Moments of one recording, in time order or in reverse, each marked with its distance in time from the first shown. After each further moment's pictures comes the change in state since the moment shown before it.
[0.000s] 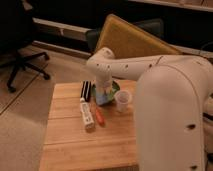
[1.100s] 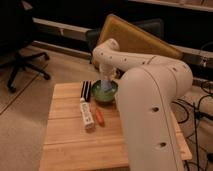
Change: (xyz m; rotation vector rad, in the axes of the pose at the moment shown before) arm -0.085 -0.027 0.020 0.003 -0.060 -0.043
